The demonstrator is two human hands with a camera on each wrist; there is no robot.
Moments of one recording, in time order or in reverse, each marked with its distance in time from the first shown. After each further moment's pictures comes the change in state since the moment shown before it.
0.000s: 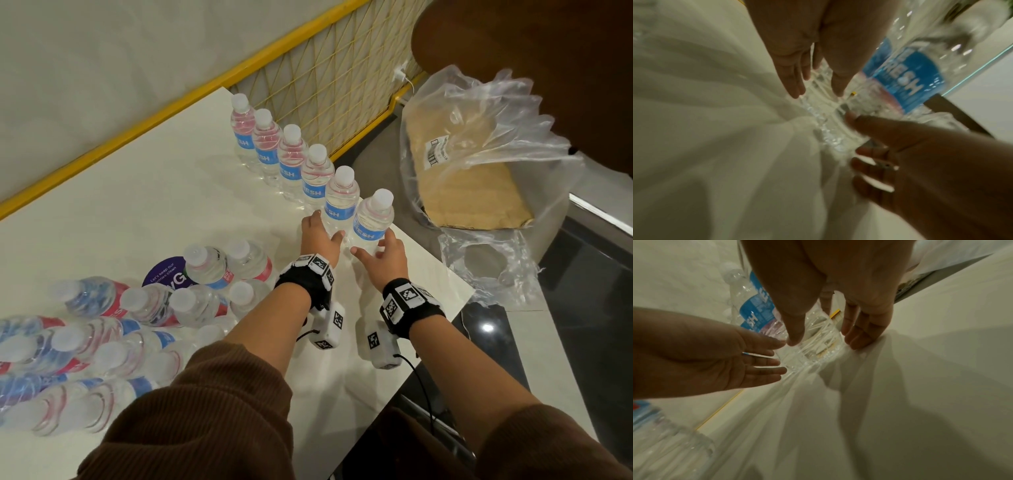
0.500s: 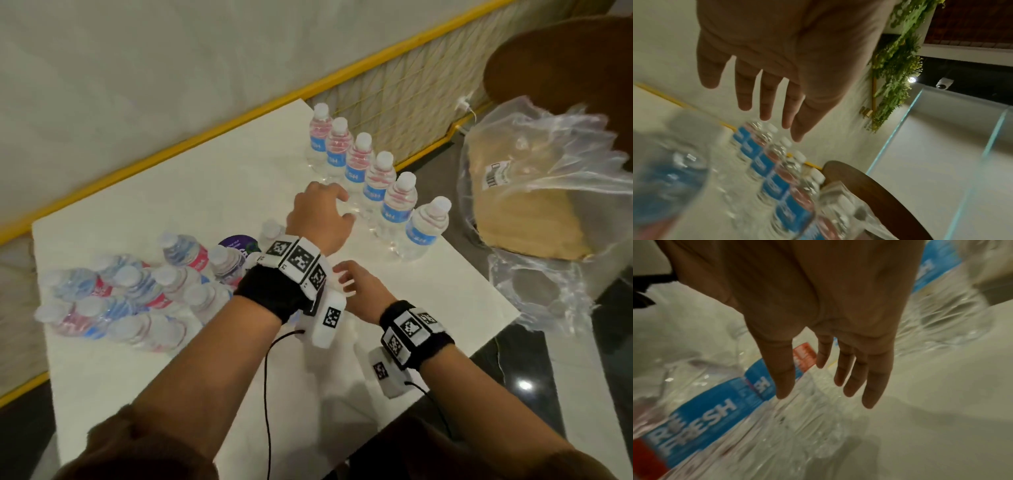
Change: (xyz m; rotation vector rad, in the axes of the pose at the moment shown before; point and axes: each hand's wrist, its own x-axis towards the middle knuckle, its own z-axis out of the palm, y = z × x) left_hand -0.089 0.047 -0.155 0.302 0.122 0.136; right_hand -0.095 -0.047 0.045 -0.283 -0.692 -0.321
